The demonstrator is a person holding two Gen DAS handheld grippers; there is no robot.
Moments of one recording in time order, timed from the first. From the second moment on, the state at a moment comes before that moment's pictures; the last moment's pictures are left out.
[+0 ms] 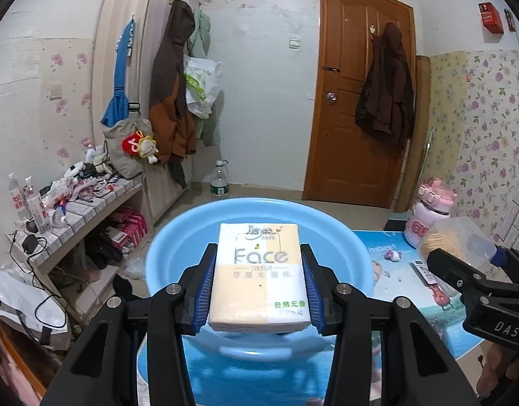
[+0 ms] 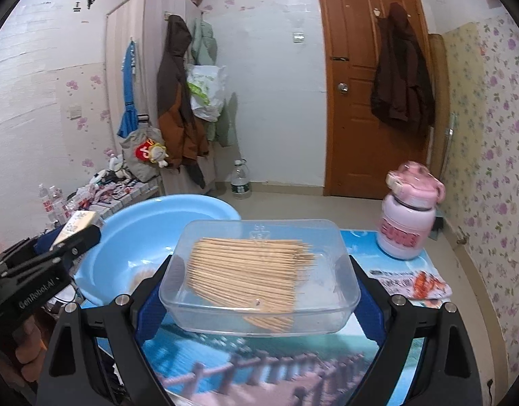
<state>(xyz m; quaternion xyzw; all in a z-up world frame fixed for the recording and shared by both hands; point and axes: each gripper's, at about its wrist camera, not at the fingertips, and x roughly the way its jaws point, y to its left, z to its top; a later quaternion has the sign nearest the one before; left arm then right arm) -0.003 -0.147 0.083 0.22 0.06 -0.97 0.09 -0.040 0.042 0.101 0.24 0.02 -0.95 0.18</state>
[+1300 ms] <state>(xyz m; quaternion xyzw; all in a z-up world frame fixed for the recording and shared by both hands) -0.057 -0.182 0.025 0.29 0.04 -0.95 0.10 -0.096 -0.047 0.073 0.27 0.05 -0.93 0.23</state>
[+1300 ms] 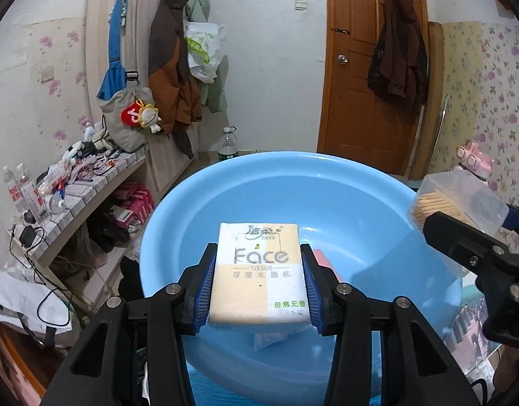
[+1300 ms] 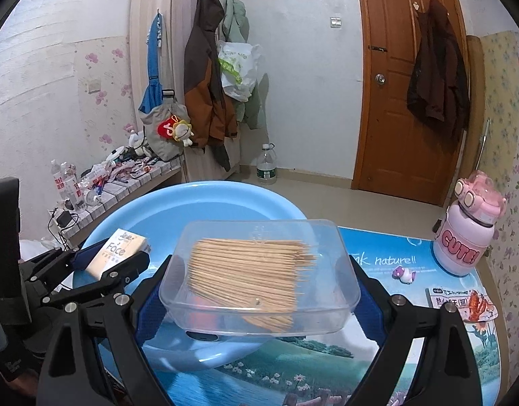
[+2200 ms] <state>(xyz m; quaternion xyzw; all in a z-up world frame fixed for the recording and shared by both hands) -0.065 -0.168 0.026 0.29 -0.01 -0.95 0.09 -0.099 -0.049 0.068 0.28 0.05 -0.93 0.22</state>
